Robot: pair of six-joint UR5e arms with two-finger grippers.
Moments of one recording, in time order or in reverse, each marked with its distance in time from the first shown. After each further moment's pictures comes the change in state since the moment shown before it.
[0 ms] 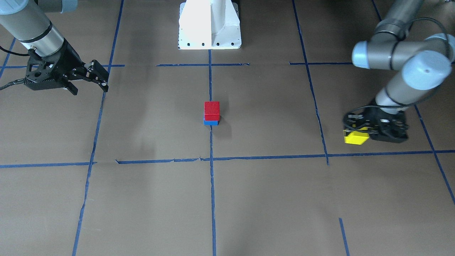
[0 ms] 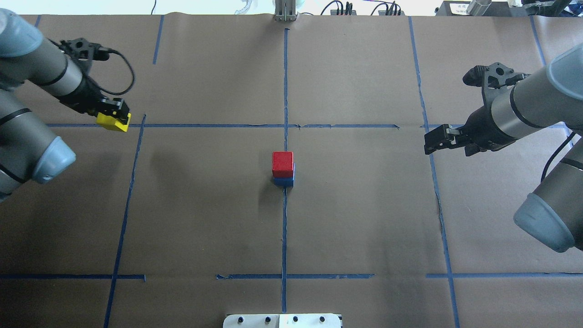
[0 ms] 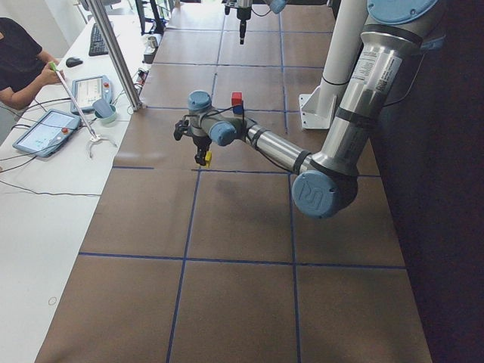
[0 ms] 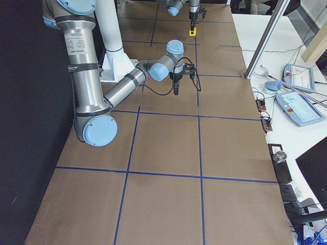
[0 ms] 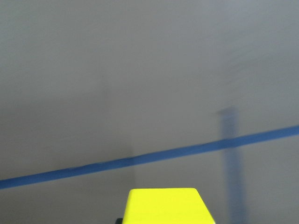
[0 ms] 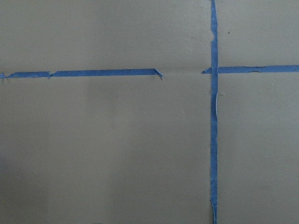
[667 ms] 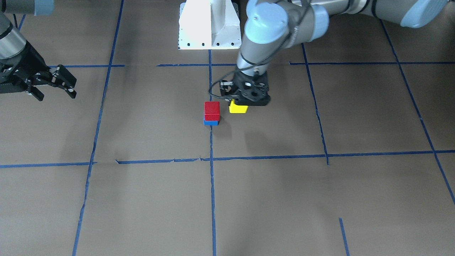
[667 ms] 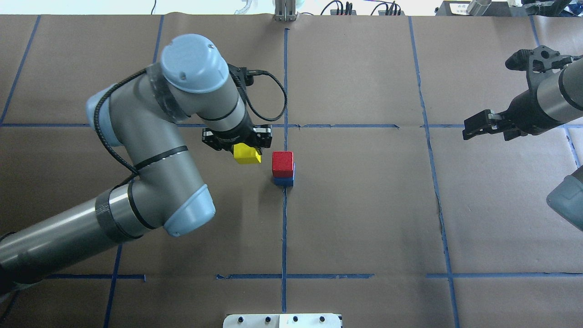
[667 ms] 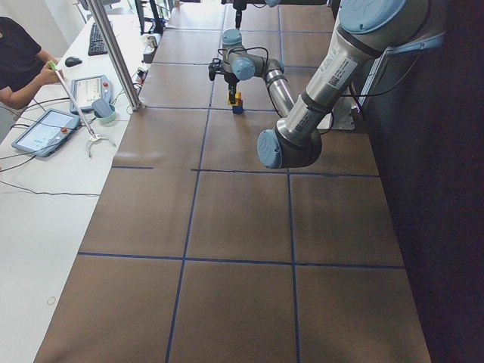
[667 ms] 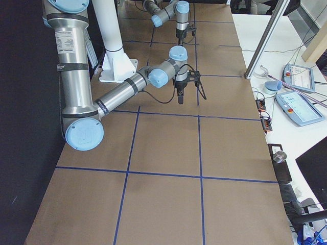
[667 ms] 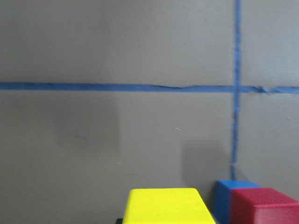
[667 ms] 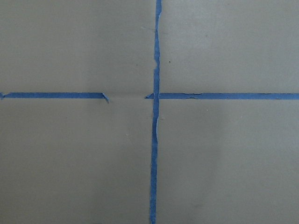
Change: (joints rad) left arm 0.314 -0.368 -0.019 0.230 0.163 -0.415; right arm 0.126 -0.070 -0.013 -0.003 0.018 -0.143
